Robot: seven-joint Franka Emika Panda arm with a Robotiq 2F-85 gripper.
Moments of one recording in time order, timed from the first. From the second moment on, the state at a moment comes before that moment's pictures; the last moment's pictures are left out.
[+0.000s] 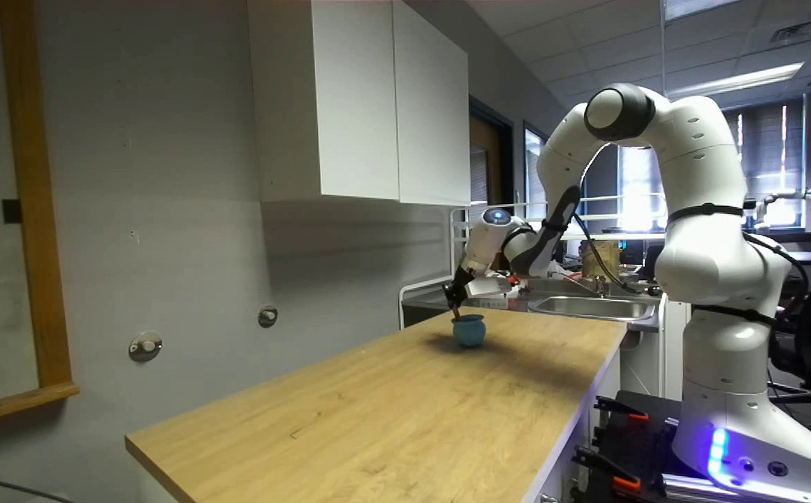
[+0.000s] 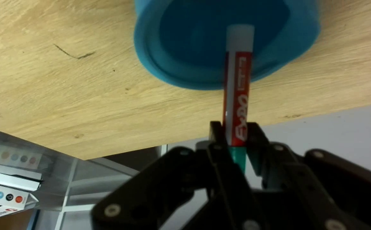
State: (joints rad) arm -0.52 0.22 0.14 -2.20 -1.53 3.03 1.59
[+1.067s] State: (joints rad) arm -0.52 0.15 0.14 -2.28 -1.89 3.04 1.96
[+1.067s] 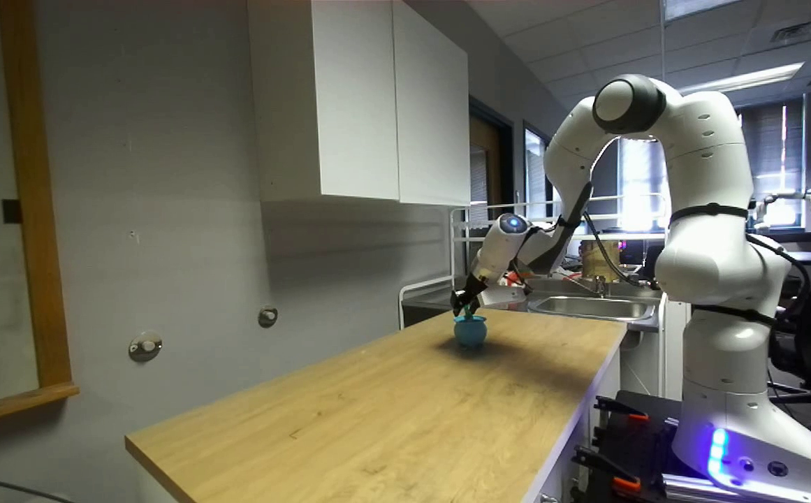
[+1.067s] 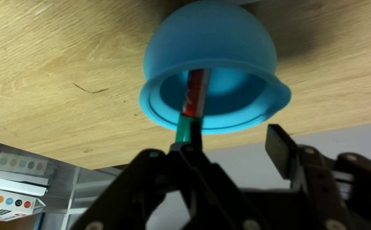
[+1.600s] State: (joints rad) arm -0.52 0.12 0.14 -2.31 -1.92 3.06 1.99
